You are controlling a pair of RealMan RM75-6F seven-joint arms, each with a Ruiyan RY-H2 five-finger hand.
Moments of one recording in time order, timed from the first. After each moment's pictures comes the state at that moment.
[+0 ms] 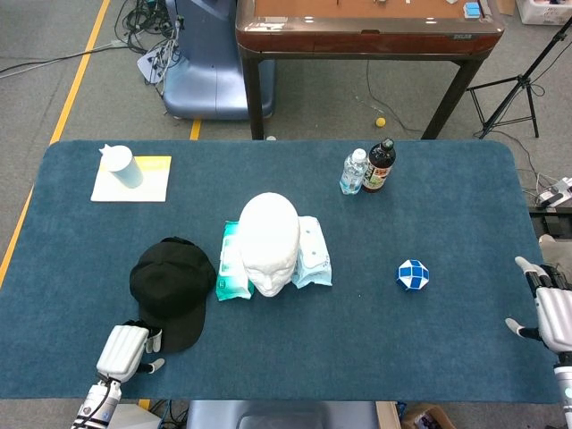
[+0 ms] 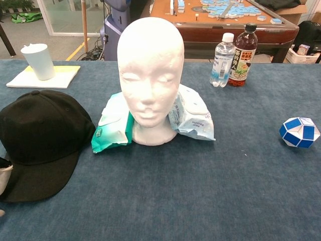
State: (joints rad) left arm -0.14 -1.52 0.04 -1.52 1.53 1.30 0.29; right arm 0.09 -0.97 0.07 -1.79 -1.25 1.36 -0.21
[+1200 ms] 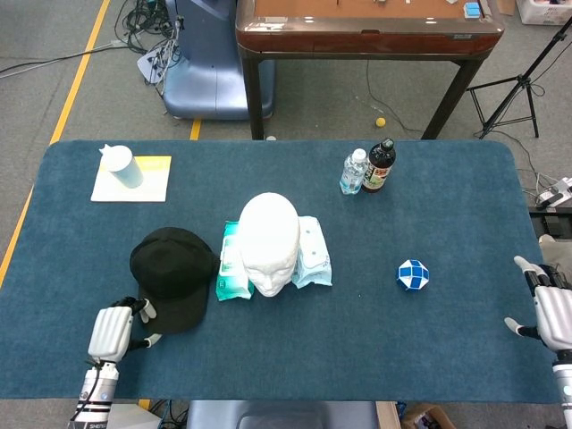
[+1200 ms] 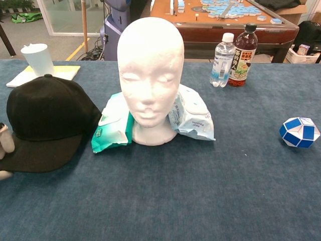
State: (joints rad) left arm -0.14 -1.62 -0.06 -1.41 1.48 1.43 0.10; right arm 0.09 -0.97 0.07 -1.78 -1.23 1.34 -0.21
